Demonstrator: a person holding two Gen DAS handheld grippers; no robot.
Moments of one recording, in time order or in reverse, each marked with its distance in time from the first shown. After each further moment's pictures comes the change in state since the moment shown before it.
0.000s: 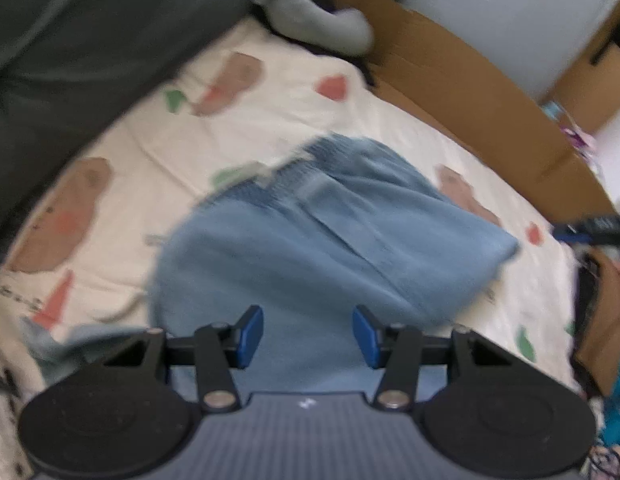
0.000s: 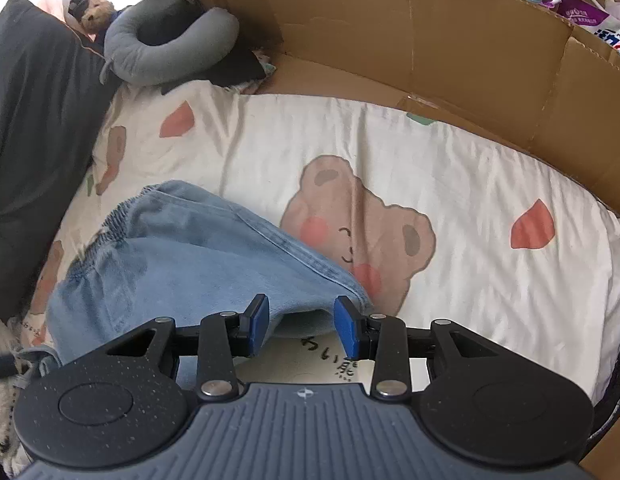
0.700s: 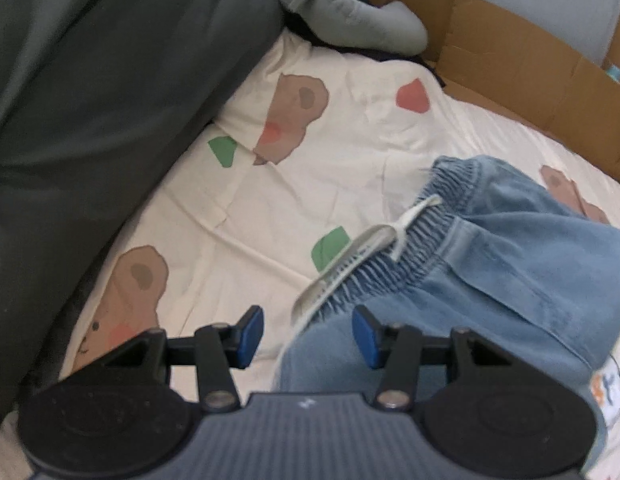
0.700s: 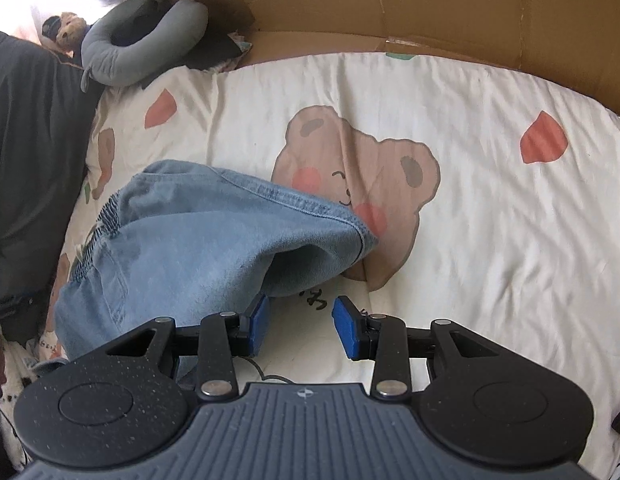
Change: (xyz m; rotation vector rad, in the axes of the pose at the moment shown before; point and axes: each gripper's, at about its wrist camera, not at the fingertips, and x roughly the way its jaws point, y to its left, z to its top) left arm 0.106 0.056 0.059 0.184 -0.061 0.176; right arm 0.031 -0.021 -0.048 0.152 0.022 0.073
